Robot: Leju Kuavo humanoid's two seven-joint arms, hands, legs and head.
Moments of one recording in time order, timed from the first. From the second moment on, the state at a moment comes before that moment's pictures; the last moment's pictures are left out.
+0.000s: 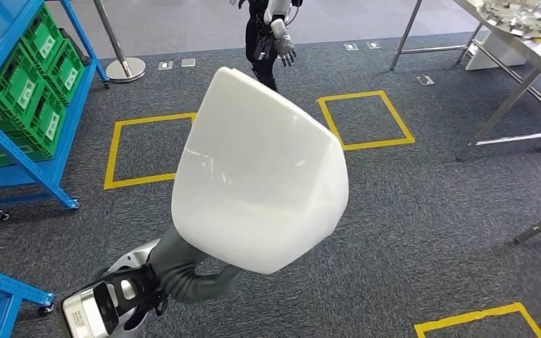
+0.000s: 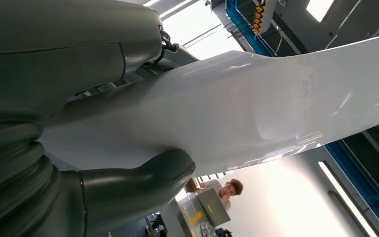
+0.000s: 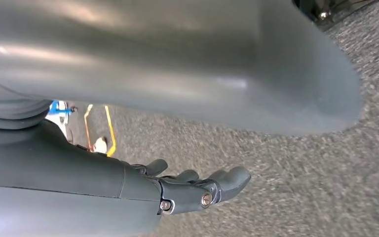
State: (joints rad) left arm -0.23 0.03 -0.59 -1.84 0.08 -0.27 -0.57; right arm -0.05 -0.07 -1.14 -0.20 1.03 0.01 0.16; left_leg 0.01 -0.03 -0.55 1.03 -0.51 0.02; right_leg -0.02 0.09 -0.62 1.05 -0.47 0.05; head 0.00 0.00
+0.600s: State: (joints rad) left arm -0.24 0.03 -0.60 -1.83 0.08 -0.30 -0.57; right arm -0.06 -0.06 -1.16 -0.20 1.01 0.02 0.16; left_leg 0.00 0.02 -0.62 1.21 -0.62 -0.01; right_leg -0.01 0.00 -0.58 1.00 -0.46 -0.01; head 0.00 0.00
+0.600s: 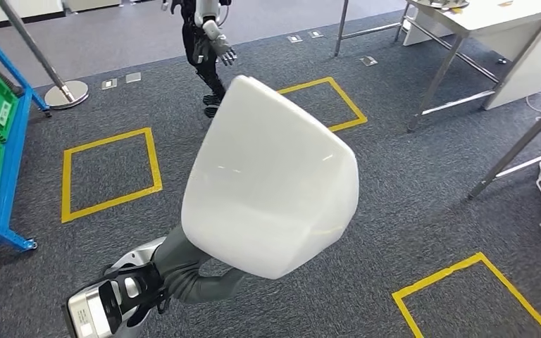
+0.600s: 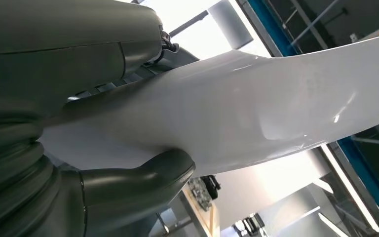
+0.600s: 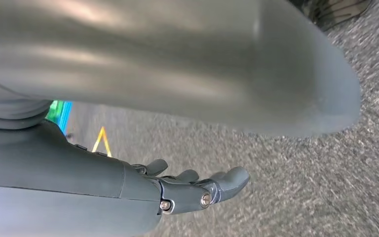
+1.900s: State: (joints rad) left arm -0.29 0.06 -0.63 -1.78 0.09 -0.33 -0.57; right arm -0.06 -0.03 -1.19 -0.20 0.99 0.02 0.14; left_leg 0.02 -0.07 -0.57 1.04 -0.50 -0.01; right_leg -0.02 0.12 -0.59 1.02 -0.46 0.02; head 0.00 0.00
